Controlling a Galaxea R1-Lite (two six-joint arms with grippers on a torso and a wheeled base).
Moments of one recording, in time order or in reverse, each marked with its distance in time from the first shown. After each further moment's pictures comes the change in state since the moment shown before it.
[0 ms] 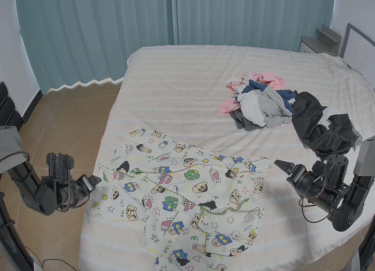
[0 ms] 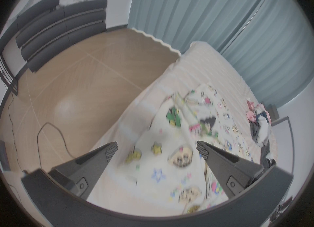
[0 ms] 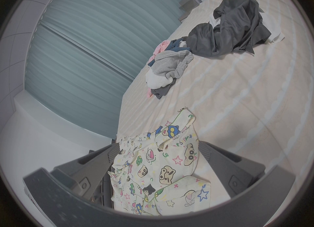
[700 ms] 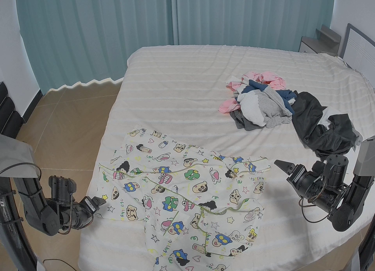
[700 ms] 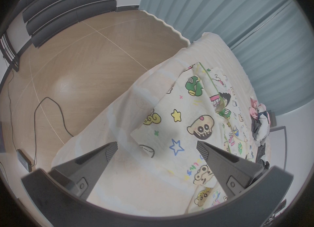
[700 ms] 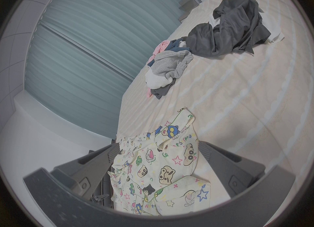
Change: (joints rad) left arm -0.004 0.115 0.235 -0.255 -0.096 -0.130; right arm -0.001 0.002 0.000 0.000 0.000 0.000
